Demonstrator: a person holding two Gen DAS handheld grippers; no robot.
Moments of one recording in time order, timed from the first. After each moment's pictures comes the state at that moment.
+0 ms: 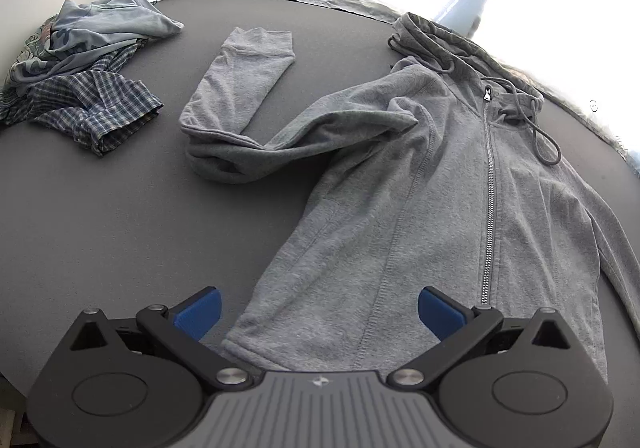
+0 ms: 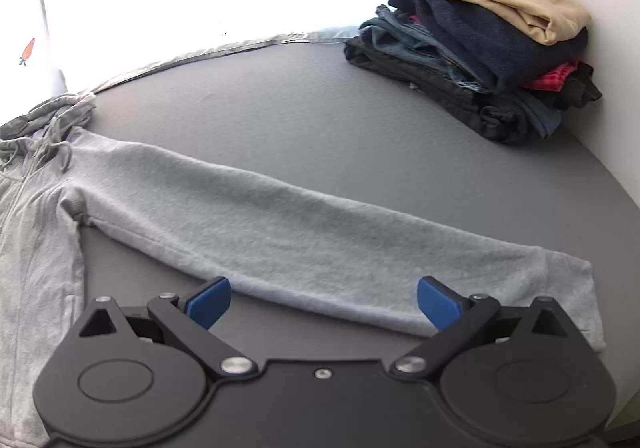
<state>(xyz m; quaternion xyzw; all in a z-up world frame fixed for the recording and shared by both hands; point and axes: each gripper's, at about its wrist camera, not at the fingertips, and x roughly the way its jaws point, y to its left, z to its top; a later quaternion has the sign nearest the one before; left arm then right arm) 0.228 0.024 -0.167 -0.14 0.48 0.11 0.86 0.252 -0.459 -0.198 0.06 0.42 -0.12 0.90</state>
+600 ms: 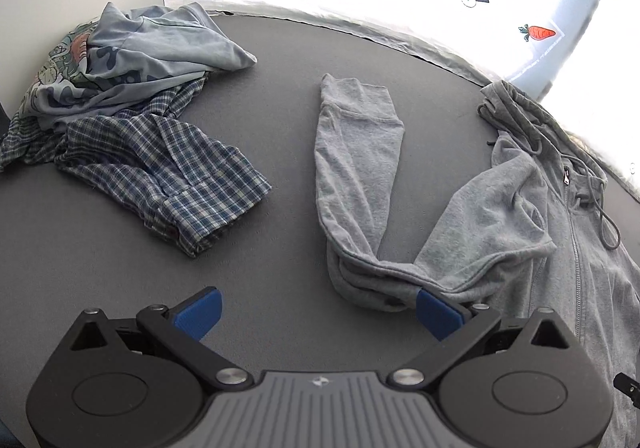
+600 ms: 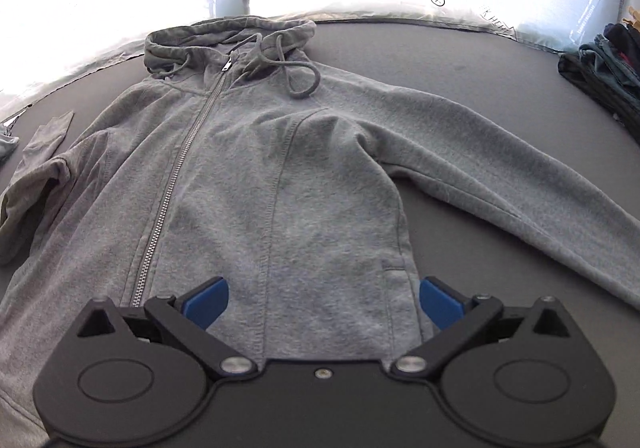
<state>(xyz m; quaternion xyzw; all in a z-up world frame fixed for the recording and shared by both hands) 0.281 0.173 -0.165 -0.15 0.45 0.12 0.87 0.294 -0.257 -0.232 0.02 0.46 0.01 0.89</state>
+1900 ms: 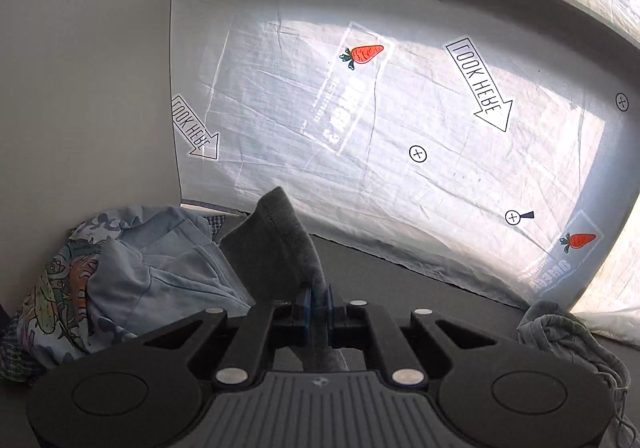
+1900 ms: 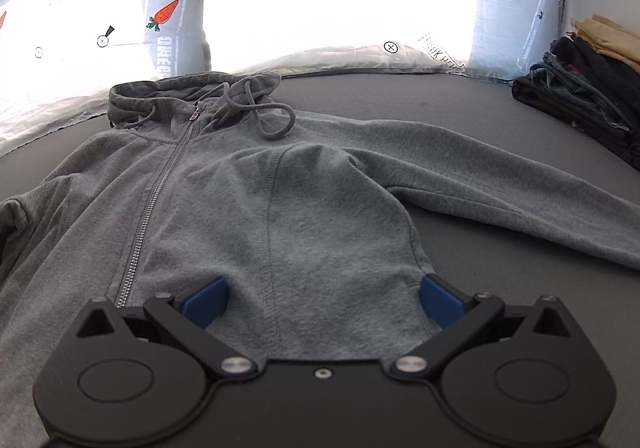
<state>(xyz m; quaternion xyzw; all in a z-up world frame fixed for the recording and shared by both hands) 0.380 0.273 -0.057 -0.13 0.23 0.19 0.95 0.284 -0.237 -0.259 0.03 0.33 -0.07 0.94</state>
